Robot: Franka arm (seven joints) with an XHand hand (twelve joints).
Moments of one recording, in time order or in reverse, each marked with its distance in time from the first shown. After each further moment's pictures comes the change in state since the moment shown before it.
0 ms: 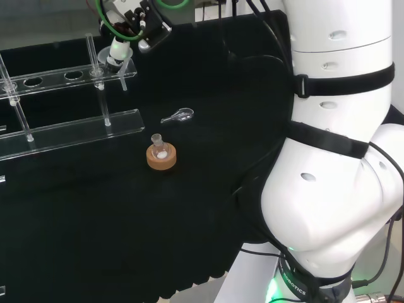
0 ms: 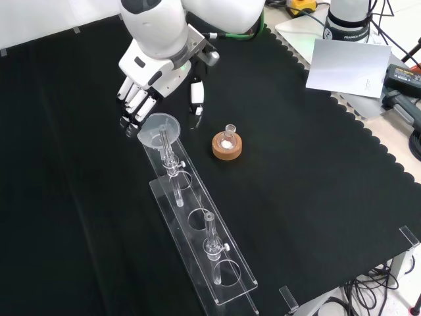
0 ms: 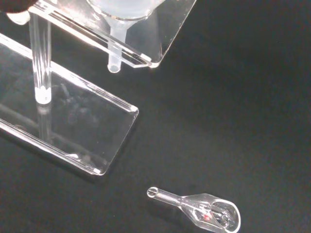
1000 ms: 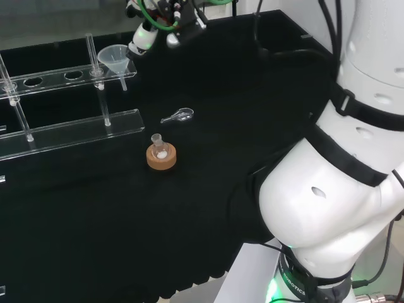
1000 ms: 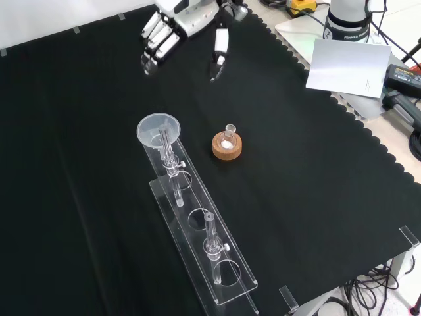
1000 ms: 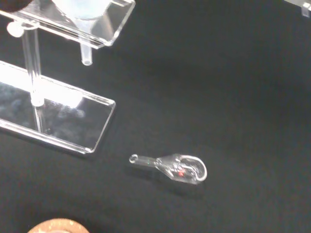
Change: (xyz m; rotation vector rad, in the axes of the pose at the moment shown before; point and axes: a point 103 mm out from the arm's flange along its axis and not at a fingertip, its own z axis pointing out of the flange) arm -0.036 -0.114 -0.006 -0.085 0.120 0.134
